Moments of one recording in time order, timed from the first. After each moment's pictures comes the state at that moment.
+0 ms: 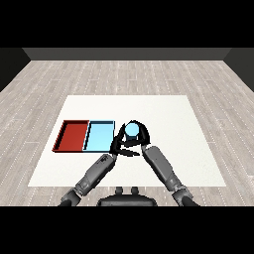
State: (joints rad) left arm -0.45 0.00 -0.54 -1.07 0.37 0.38 -0.40; right arm -0.50 0.00 0.35 -1.25 -0.21 -0.28 -0.27
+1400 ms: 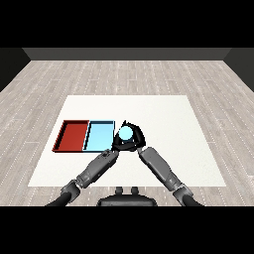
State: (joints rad) left arm -0.58 0.03 -0.64 -0.98 0.50 0.52 -0.40; right arm -0.53 -0.02 0.48 -1.25 -0.24 -0.36 -0.26
